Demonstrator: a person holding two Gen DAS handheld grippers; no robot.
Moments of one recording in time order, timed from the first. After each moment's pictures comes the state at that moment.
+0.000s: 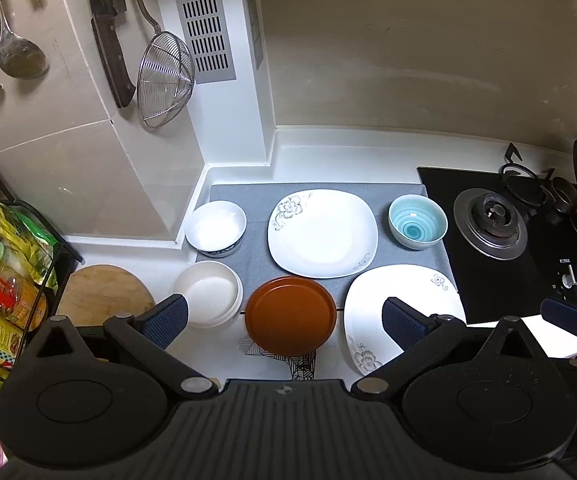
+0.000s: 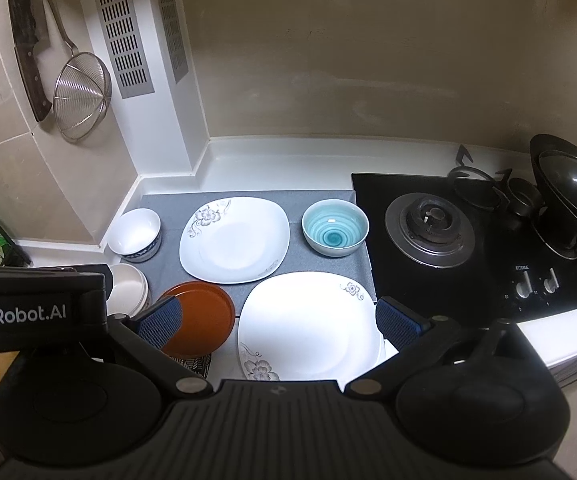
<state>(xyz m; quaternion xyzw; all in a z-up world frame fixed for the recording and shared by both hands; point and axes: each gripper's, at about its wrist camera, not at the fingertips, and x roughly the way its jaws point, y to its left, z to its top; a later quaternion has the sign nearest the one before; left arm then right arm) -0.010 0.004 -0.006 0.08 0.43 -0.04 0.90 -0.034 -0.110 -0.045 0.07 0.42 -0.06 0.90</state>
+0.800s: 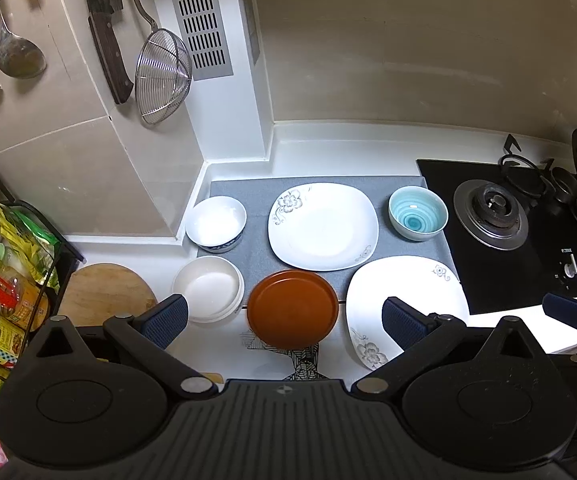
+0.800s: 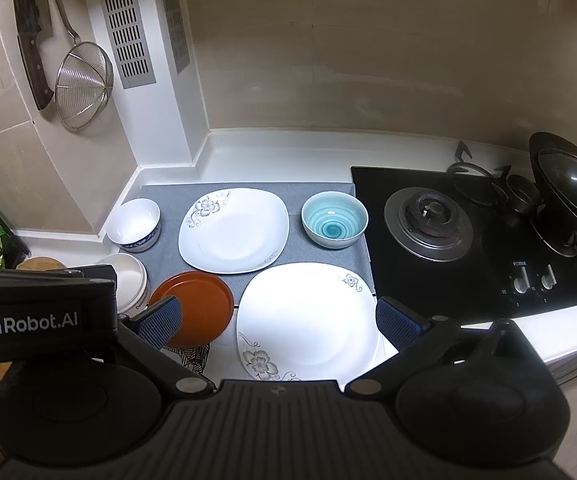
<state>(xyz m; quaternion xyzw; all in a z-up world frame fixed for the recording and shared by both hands) -0.013 0.003 -0.010 0.09 0.44 -0.04 0.89 -0.037 -0.108 -0.047 0.06 0.42 -0.06 0.90</state>
